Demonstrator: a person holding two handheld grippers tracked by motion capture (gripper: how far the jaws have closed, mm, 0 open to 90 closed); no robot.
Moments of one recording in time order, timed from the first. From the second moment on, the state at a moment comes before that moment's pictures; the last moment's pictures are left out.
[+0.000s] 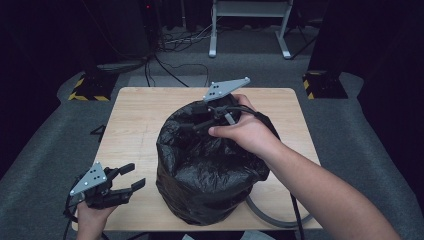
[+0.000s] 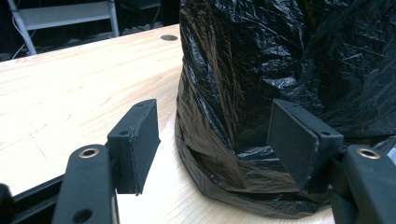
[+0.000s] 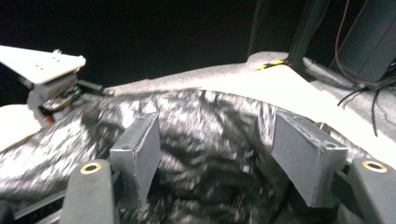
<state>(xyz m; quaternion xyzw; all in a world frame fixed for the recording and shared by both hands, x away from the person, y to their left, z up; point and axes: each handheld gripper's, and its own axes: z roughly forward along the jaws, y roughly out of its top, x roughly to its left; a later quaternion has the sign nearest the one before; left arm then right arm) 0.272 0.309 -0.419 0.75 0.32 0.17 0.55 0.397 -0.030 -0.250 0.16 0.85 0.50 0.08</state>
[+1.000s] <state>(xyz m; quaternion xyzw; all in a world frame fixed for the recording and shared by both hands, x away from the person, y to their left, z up) 0.272 0.310 -0.420 0.75 0.33 0.17 0.55 0.406 0.011 -0.304 0.13 0.91 0.39 0.05</state>
